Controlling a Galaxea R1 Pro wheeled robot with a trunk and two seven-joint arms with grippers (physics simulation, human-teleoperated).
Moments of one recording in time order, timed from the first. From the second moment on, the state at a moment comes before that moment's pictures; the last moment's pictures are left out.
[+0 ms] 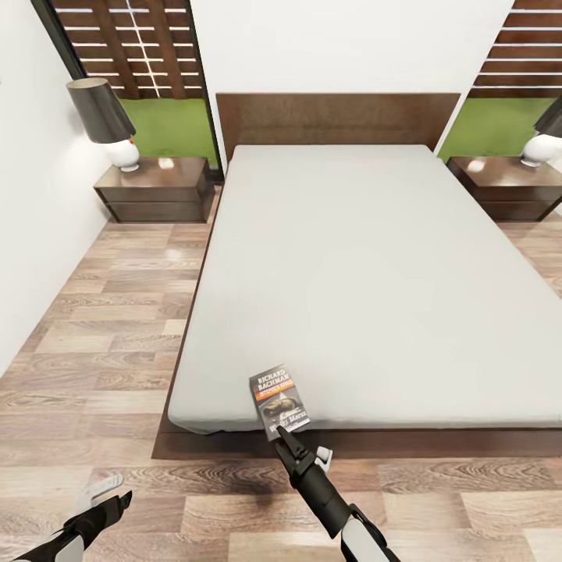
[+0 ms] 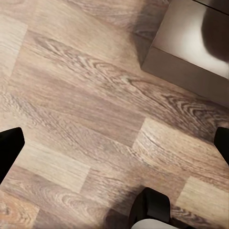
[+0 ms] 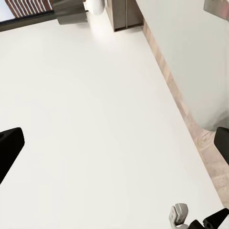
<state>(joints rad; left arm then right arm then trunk) -0.58 0.28 0.07 -0.02 0.39 -0.18 -0.16 -0.32 0.12 0.29 -0.69 -1.22 0.24 0.89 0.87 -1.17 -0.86</state>
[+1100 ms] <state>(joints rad) -0.58 0.28 0.07 -0.02 0.39 -0.18 -0.16 -0.32 0.12 0.29 -0.69 -1.22 0.24 0.89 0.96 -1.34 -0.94</state>
